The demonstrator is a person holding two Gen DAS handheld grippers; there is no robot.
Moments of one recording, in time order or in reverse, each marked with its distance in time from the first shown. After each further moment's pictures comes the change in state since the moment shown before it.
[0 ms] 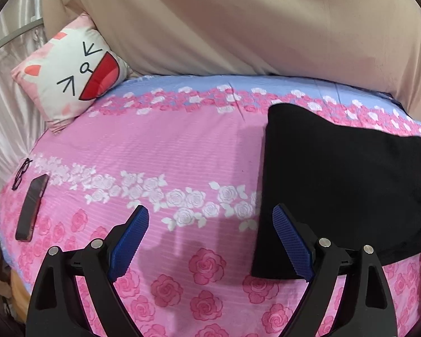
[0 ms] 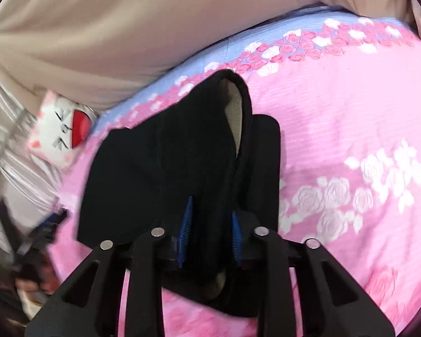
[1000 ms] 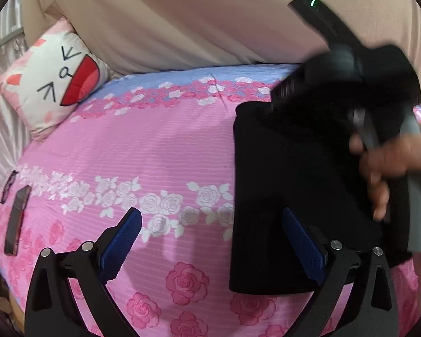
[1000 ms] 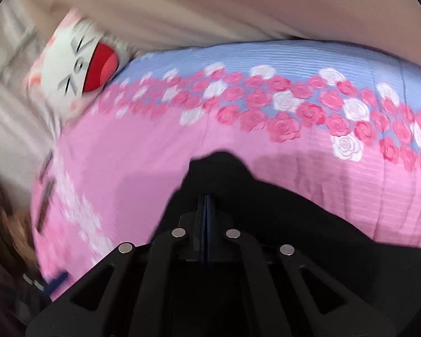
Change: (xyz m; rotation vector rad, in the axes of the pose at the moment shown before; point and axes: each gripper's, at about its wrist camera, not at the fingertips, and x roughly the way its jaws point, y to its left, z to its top) left arm 0.034 -0.018 -0.002 0.061 0.015 -0.039; right arm 0.218 0.201 0.084 -0.307 0.217 0.043
